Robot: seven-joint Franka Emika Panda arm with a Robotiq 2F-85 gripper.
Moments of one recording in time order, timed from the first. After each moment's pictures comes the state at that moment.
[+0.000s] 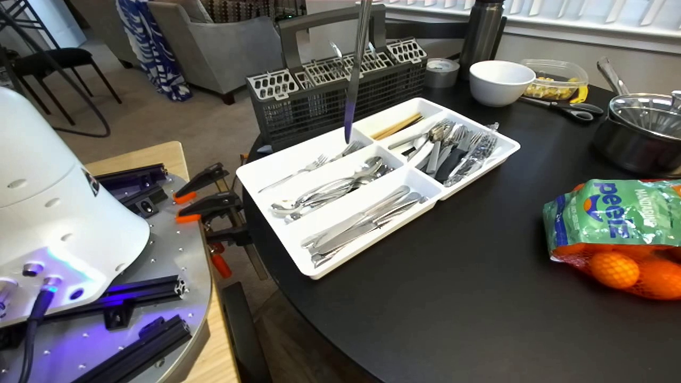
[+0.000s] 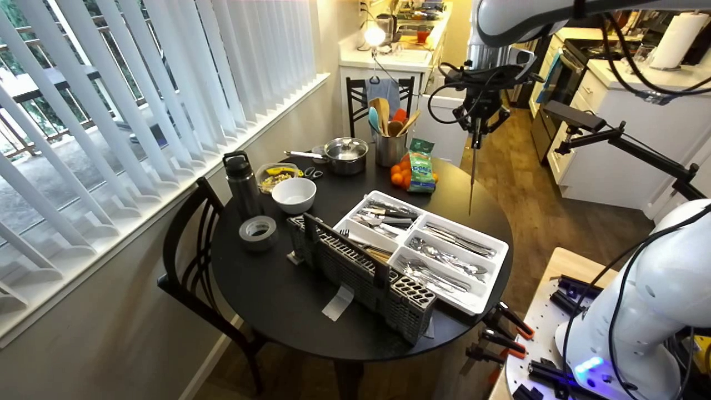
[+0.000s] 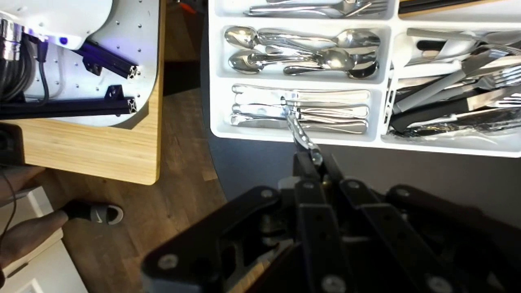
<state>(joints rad) -0.16 -0.28 -0.14 -2.17 -0.02 1.72 1.18</state>
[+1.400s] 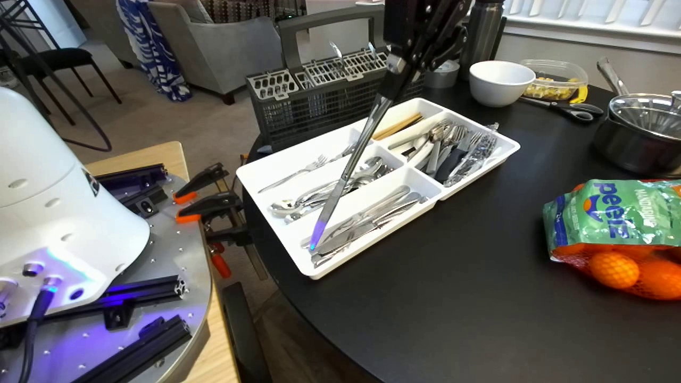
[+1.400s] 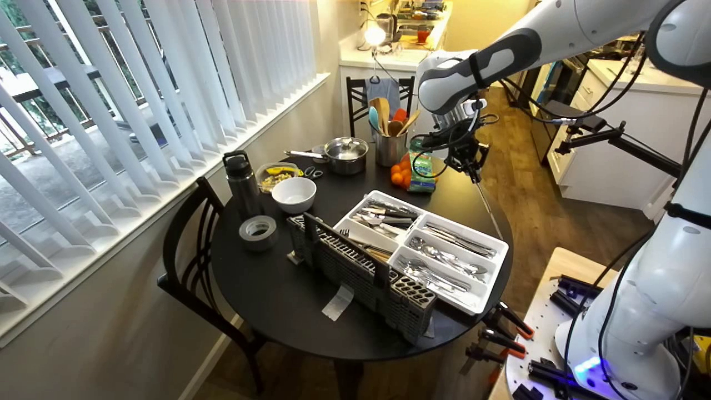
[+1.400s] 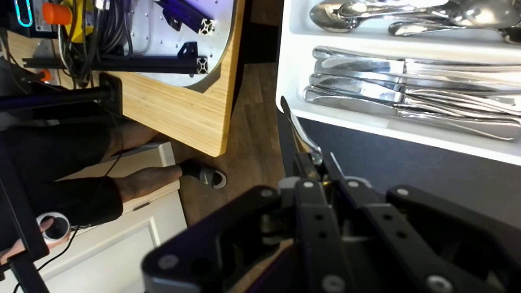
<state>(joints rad) -0.14 0.16 -0.15 -2.02 -0.19 1.62 1.18</state>
